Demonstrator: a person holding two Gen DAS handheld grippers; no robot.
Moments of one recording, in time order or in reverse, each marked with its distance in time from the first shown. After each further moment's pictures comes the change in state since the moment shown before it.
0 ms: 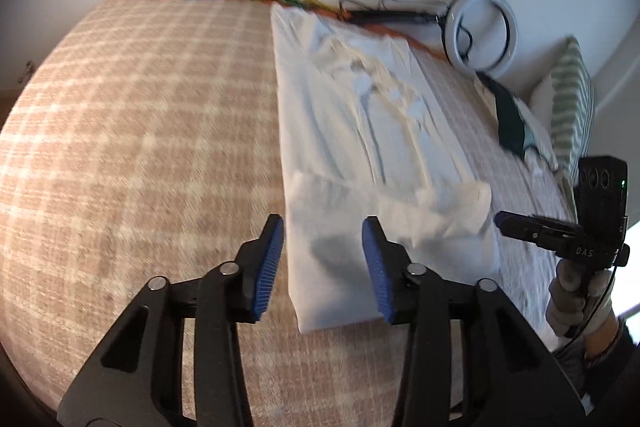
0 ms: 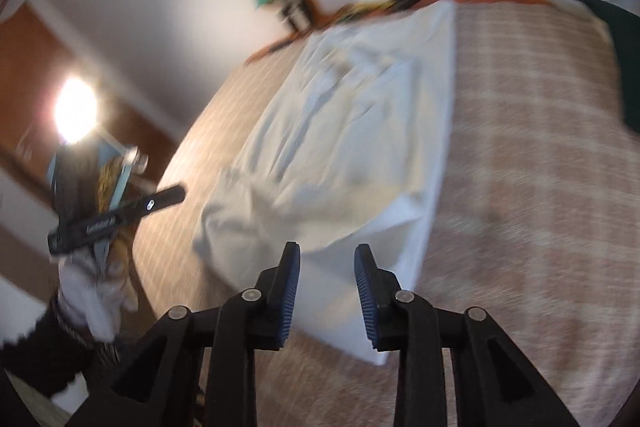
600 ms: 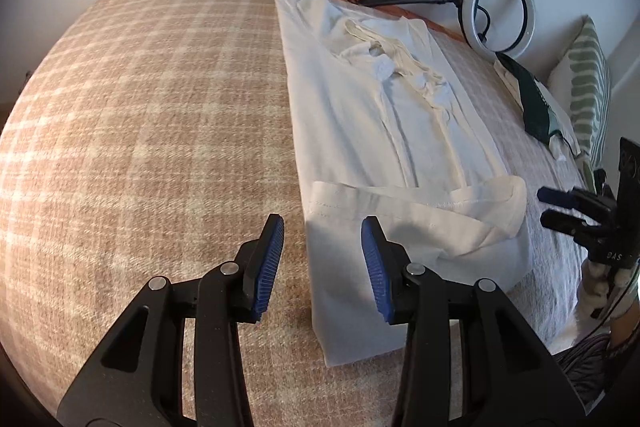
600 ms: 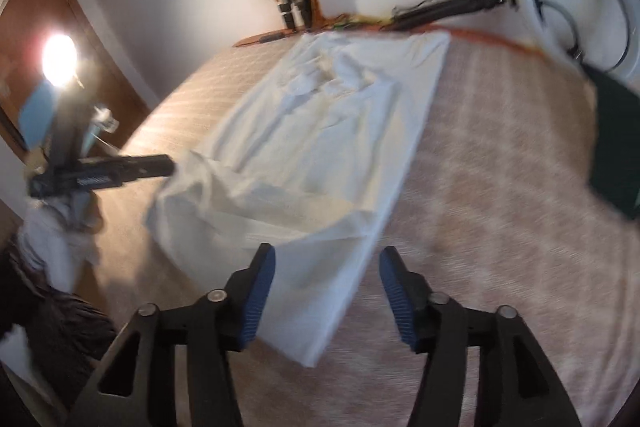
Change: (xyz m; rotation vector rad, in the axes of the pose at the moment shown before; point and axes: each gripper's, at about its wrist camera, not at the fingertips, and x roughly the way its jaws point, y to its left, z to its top) left arm 0.032 0.004 0.013 0.036 0.037 0.058; right arm -0.014 -0.005 0.001 -0.178 -0.028 -0.201
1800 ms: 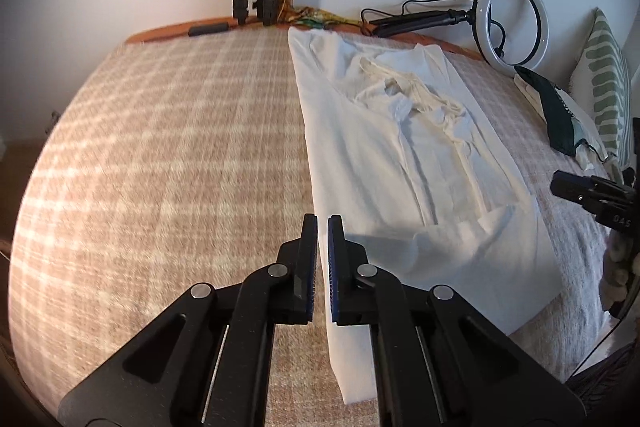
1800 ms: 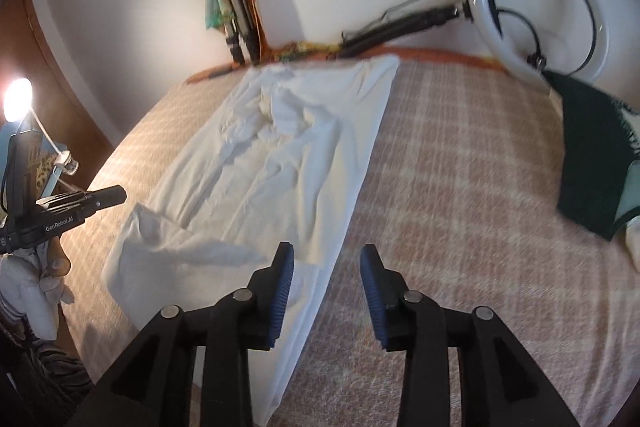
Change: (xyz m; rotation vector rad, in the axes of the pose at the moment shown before) left arm -0.008 -0.010 0.020 0.064 -0.119 0.134; right arm 0.010 -0.024 0.029 0.100 -0.103 -0.114
